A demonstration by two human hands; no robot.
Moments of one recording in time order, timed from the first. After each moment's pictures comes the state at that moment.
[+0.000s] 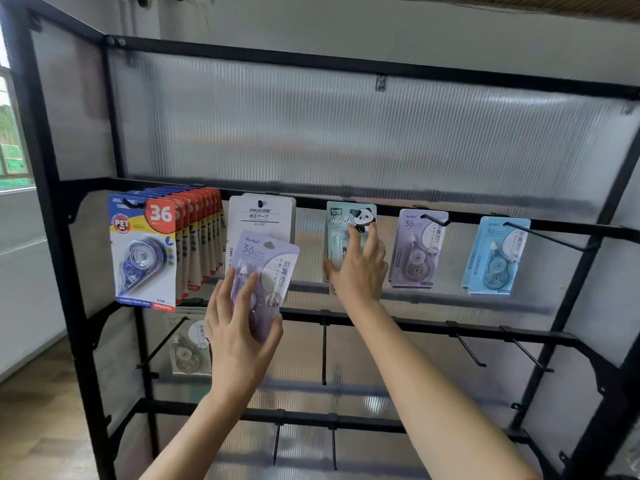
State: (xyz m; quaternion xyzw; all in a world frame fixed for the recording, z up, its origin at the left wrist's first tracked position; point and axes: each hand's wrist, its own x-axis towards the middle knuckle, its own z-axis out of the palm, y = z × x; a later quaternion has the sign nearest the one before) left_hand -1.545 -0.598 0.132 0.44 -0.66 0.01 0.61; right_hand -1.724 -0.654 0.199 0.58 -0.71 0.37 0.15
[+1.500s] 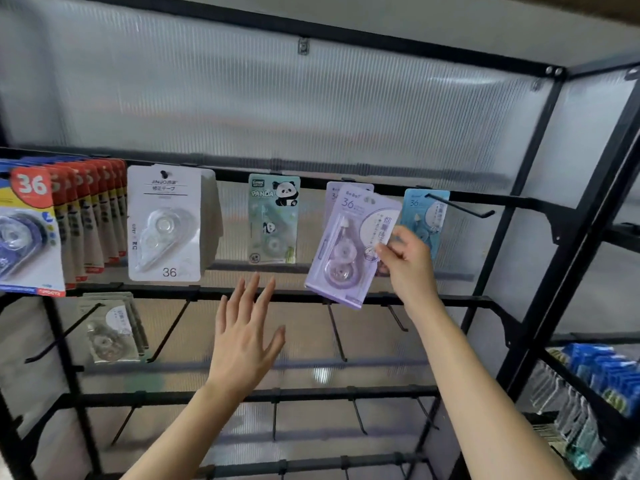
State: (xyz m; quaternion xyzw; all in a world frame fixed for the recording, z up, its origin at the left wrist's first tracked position) left_hand -1.642 -0.583 0.097 0.45 -0.80 0.05 0.38; right_hand -1.865 -0.533 0.212 0.55 -0.52 0.64 -0.12
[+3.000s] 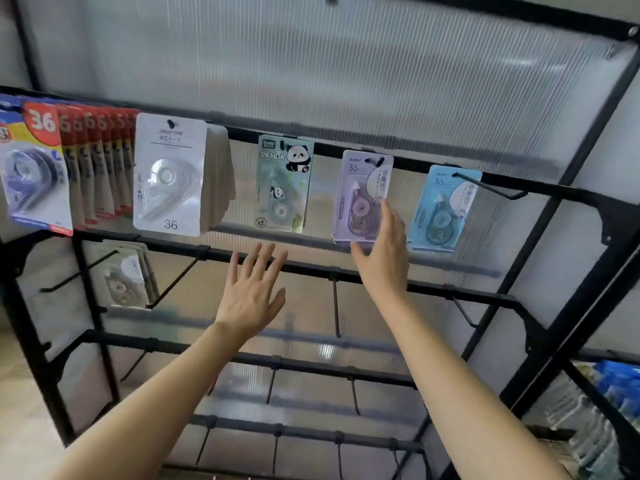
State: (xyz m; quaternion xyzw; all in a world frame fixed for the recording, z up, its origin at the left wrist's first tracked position) left_hand -1.665 -0.619 0.081 0.52 -0.81 0.15 0.23; right_hand -1.865 -0.580 0.166 0.59 -0.66 0.45 0.11
